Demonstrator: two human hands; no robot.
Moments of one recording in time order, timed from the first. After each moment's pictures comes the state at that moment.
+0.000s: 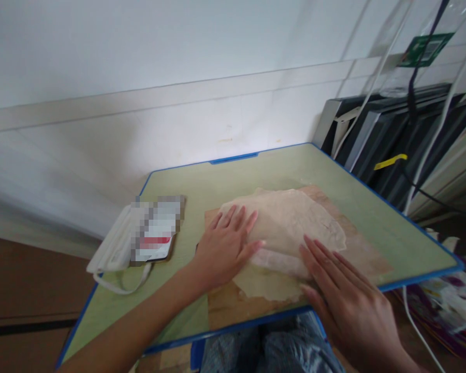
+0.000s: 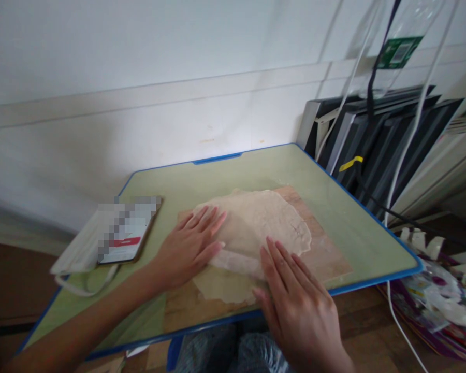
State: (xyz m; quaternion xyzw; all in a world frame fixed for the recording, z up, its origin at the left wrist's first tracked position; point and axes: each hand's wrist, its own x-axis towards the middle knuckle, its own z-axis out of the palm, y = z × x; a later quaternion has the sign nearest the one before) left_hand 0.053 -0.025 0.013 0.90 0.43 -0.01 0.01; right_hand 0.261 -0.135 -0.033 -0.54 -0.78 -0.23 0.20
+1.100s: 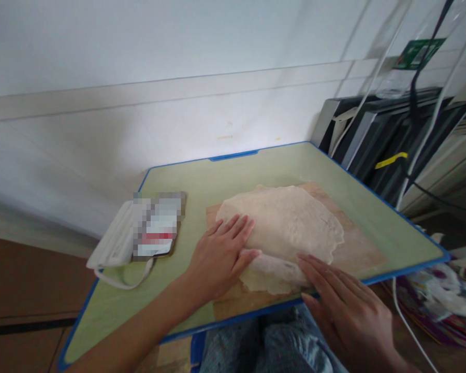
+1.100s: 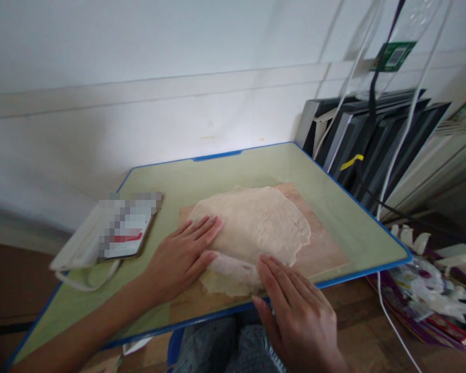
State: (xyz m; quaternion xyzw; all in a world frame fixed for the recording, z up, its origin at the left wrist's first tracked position) left_hand 0.037 -0.043 0.008 0.92 0.40 0.02 0.02; right_hand 0.250 -0.152 -0.031 -0.51 -0.79 -0.20 0.25
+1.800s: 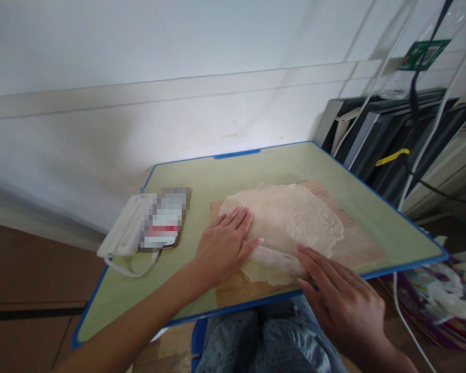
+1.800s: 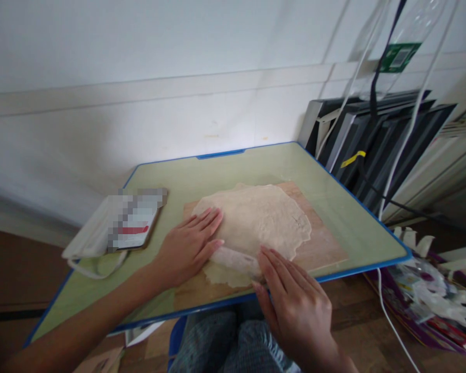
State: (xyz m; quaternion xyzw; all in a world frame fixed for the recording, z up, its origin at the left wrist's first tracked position) left_hand 0.040 -0.047 0.008 0.91 0.42 0.04 0.01; right_hand 0.244 -0.153 -0.034 -0.55 -0.76 -0.18 0.28
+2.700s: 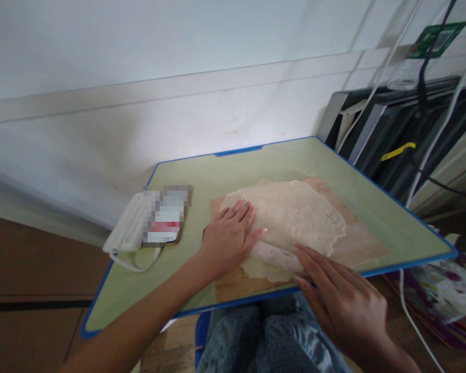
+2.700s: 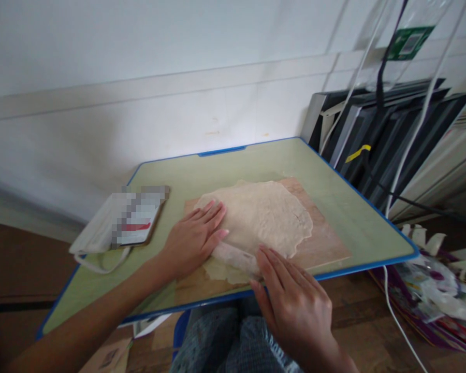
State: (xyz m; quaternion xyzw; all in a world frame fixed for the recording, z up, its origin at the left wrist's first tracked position) left_hand 0.051 -0.044 0.010 0.90 0.44 0.03 -0.01; right_hand 0.242 -0.153 -0.033 -0.55 -0.76 -0.19 0.28
